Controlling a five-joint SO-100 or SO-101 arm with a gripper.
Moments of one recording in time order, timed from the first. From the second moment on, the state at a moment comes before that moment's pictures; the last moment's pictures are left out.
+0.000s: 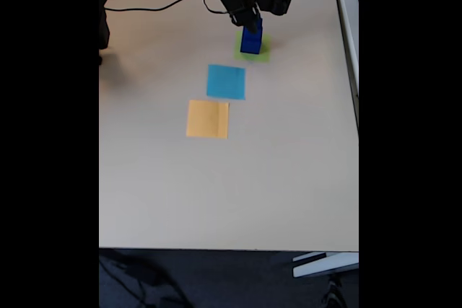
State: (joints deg) arm 3.1 57.0 42.9 72.2 79.2
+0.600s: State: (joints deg) arm 3.0 56.0 42.9 71.5 79.2
